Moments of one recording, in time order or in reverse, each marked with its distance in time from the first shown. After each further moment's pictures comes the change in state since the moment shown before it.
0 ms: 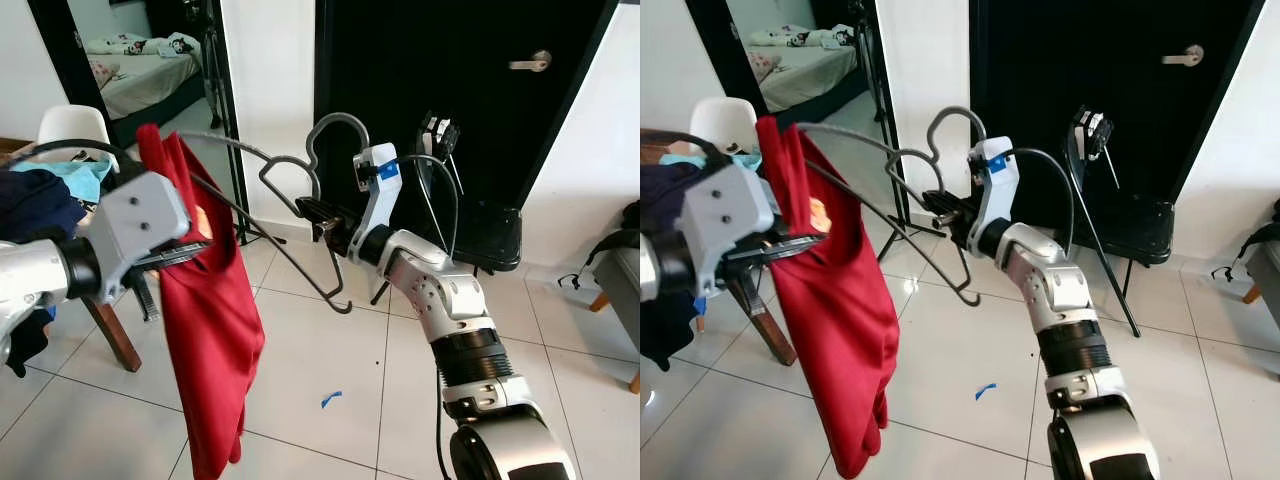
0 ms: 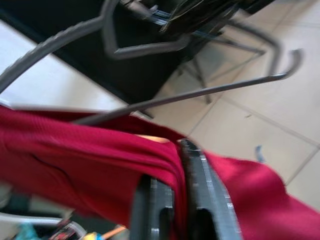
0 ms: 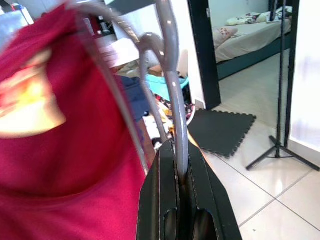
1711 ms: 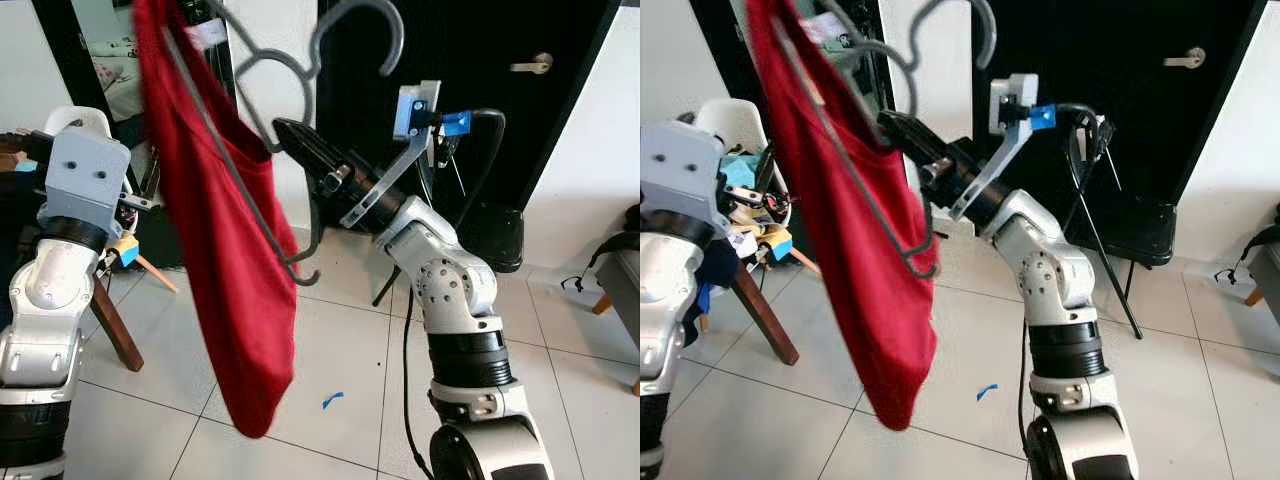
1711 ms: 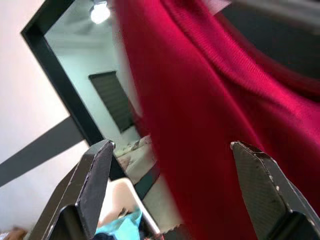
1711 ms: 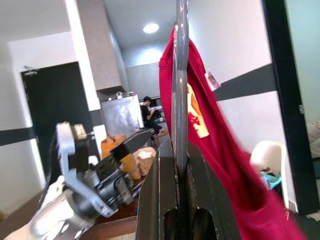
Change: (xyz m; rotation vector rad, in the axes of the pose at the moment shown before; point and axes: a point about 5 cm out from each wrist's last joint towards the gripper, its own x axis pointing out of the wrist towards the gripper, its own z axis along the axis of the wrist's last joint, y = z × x) left arm 0.015 0.027 -0.021 -0.134 -0.235 0.972; right arm -0.016 0.055 0.065 0.073 -0.372 0.401
